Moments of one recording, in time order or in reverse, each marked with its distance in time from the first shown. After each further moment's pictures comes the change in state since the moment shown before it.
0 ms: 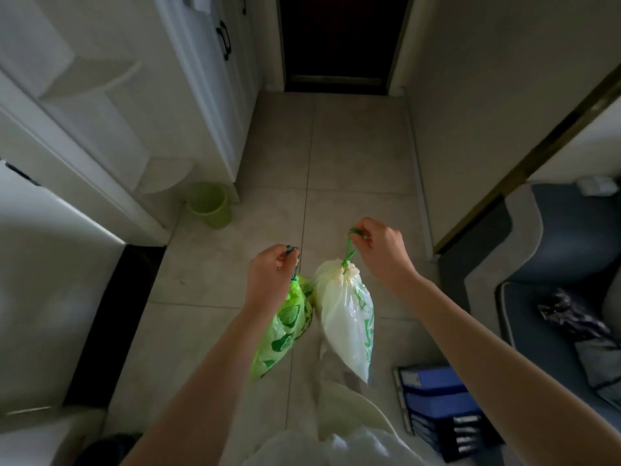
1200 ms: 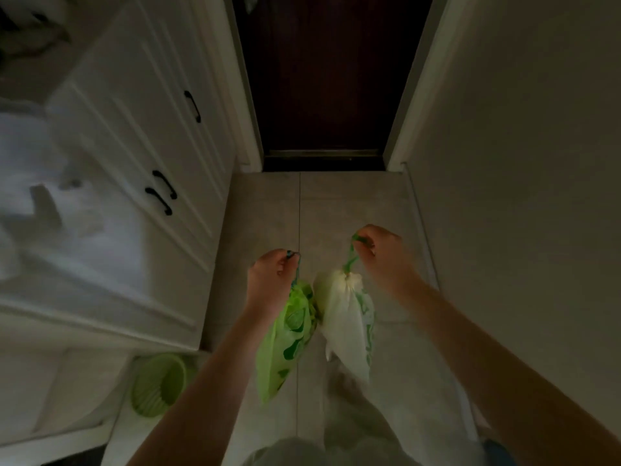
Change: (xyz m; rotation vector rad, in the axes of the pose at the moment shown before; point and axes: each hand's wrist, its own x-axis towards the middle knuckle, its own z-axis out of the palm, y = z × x) left_hand 0.802 0.114 0.154 0.069 -0.027 0.066; right_hand 0.794 0.116 0.008 -0.028 0.051 0.044
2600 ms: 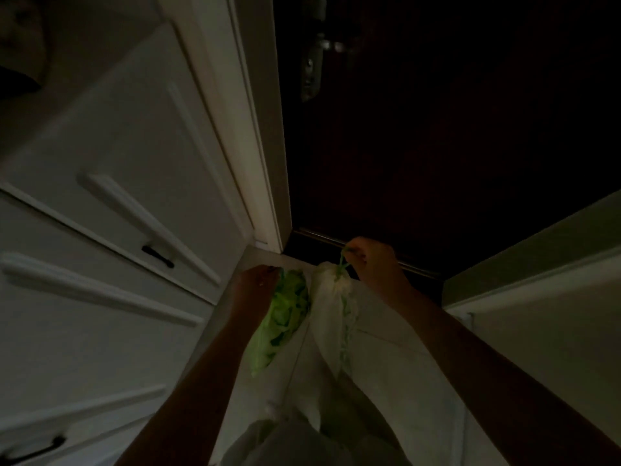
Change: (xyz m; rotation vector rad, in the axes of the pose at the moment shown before) left_hand 0.773 -0.008 0.113 -0.203 0.122 -0.504; right_hand 0.846 0.059 0.122 0.120 -0.412 -0.133
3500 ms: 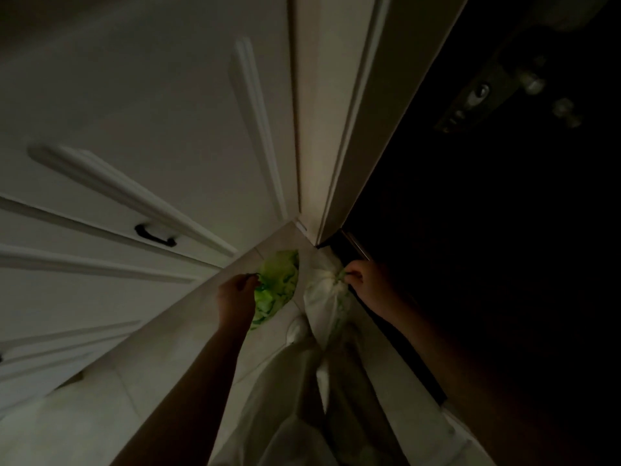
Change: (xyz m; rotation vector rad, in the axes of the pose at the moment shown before) left_hand 0.164 -0.051 0.046 -0.320 0.567 -0.615; right_hand 0.272 0.048 0.092 -0.205 -0.691 -0.136
